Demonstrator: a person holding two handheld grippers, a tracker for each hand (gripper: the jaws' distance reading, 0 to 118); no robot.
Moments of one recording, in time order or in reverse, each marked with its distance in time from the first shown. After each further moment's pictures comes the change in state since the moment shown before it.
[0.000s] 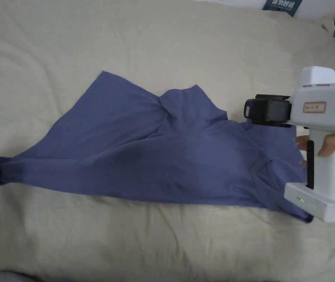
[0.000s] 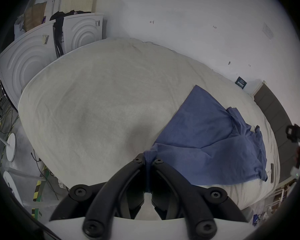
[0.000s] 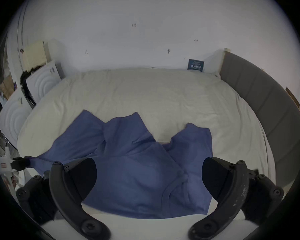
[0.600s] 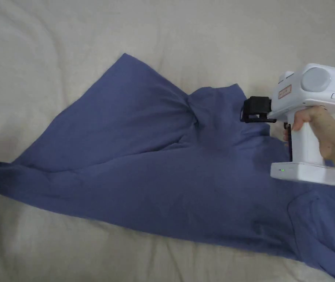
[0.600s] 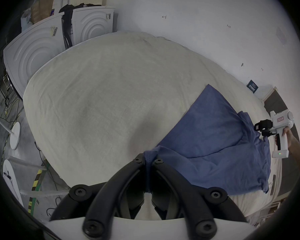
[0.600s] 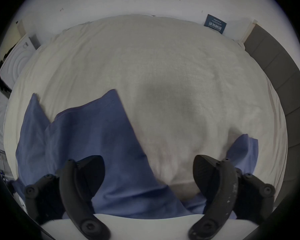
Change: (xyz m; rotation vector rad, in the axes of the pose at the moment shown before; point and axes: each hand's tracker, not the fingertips) left arm 0.007 0.009 -0.030 -0.043 0.079 0.076; right arm -0.014 0.063 -0.244 -0.373 -0.048 -0.003
